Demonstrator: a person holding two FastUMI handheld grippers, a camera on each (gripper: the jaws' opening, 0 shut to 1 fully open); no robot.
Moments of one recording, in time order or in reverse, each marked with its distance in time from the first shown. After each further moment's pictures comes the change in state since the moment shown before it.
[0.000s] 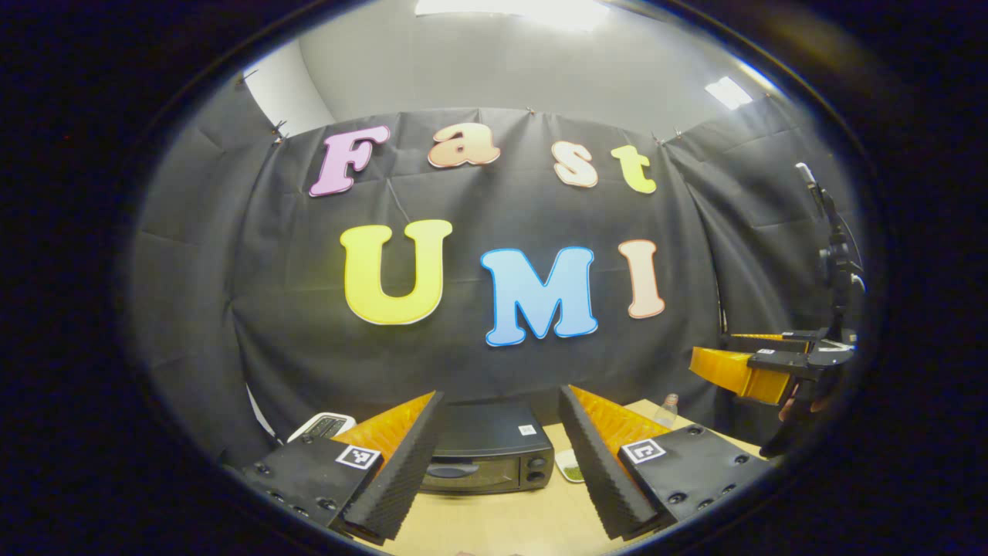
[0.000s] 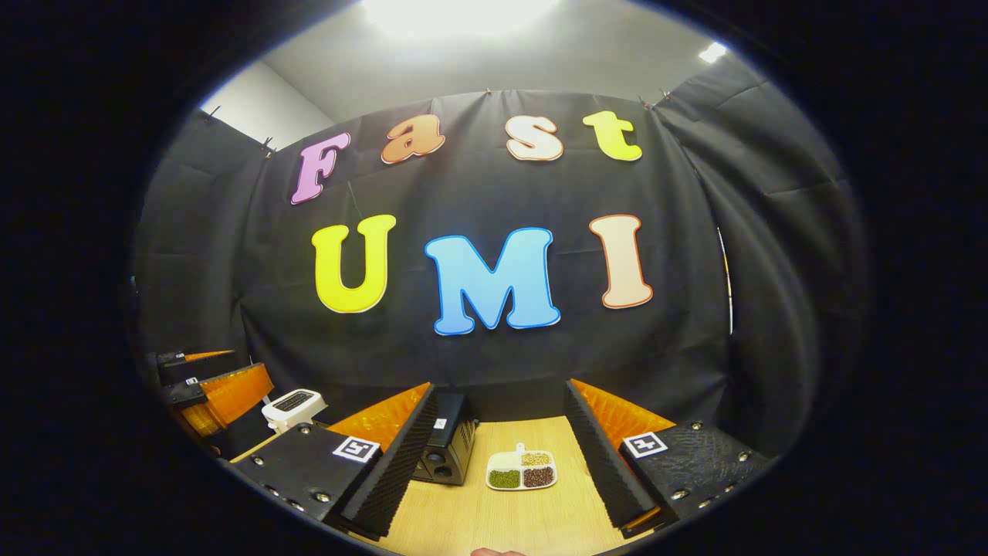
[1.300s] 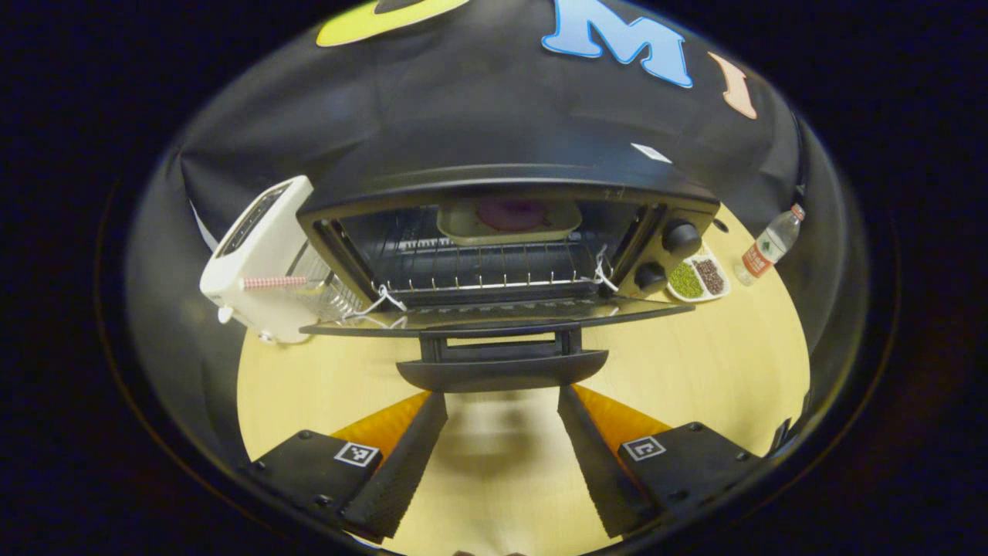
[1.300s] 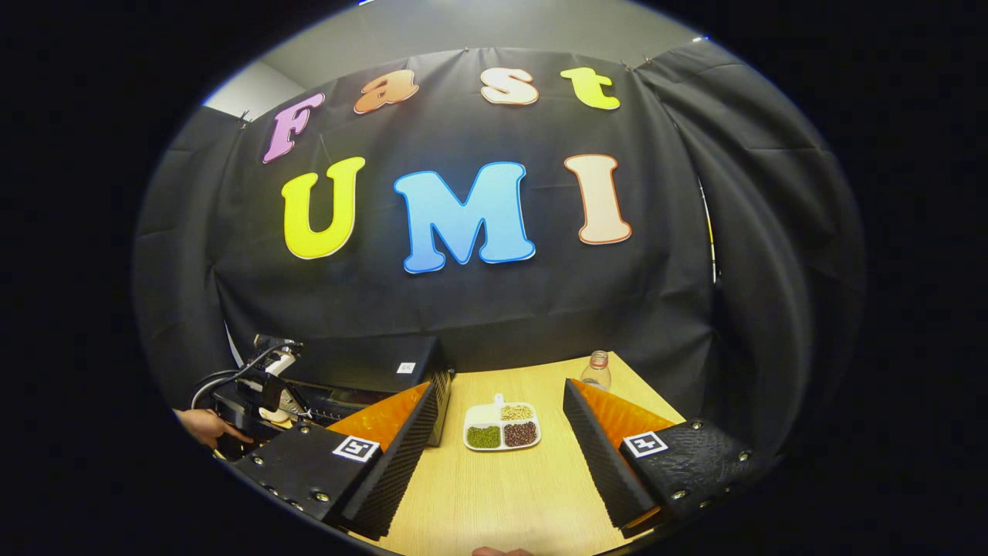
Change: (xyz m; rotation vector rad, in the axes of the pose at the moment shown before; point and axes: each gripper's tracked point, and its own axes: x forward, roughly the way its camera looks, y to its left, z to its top) left arm 0.089 0.087 -0.350 -0.043 0.950 0.028; right arm 0.009 -0.036 -0.096 0.016 0.178 -0.086
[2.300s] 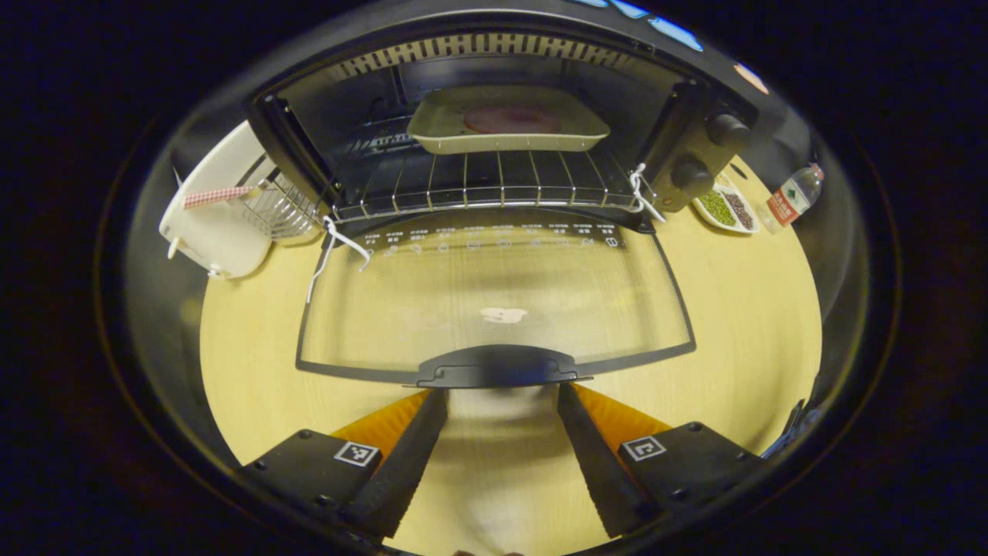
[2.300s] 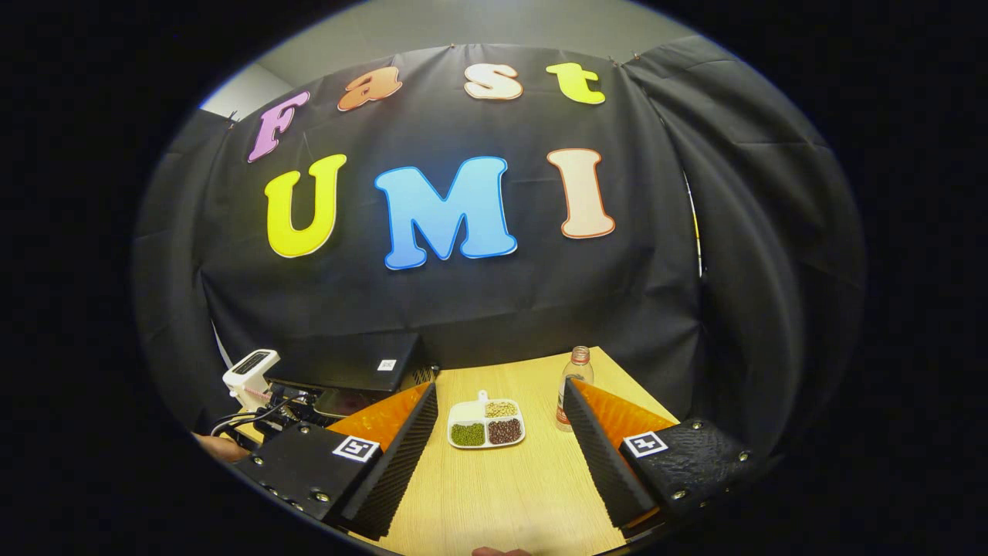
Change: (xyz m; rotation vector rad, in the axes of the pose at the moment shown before) left arm 0.065 -0.006 -0.065 -0.033 0.267 -0.032; right arm 0.006 -0.019 -0.005 0.008 0.019 -0.044
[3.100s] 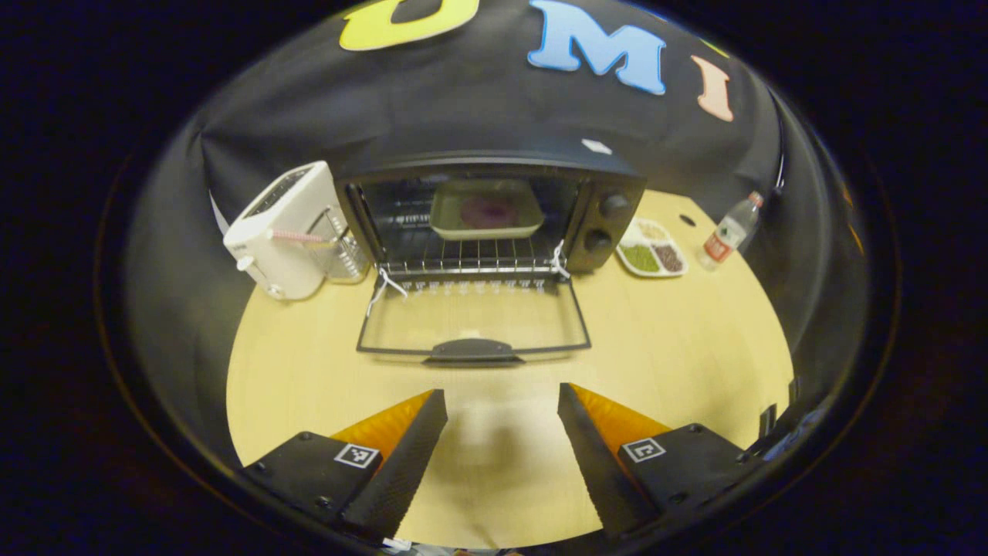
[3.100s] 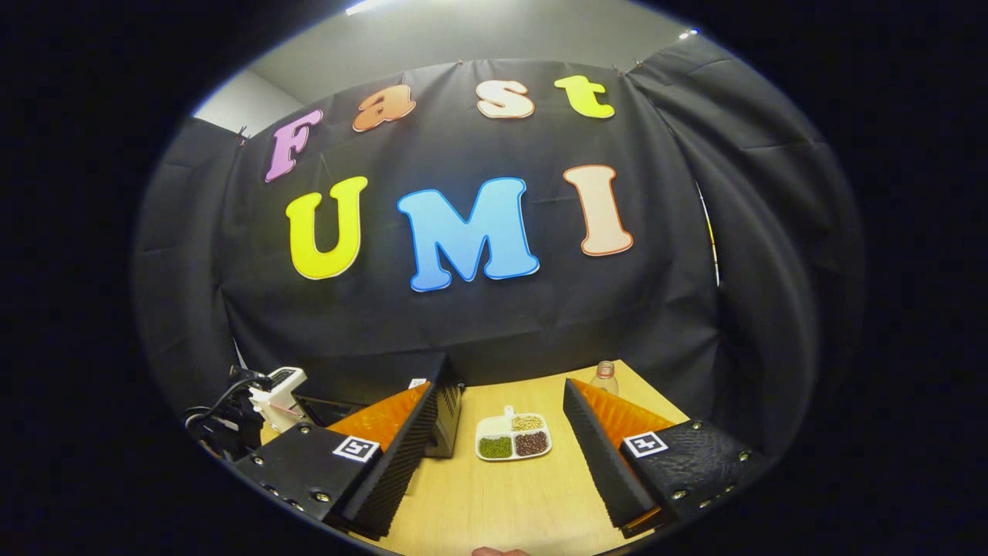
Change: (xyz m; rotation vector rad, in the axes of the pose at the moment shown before) left arm -0.107 -0.025 -0.009 0.005 -0.204 -0.013; right arm -0.012 0.025 0.018 0.025 -0.060 0.067
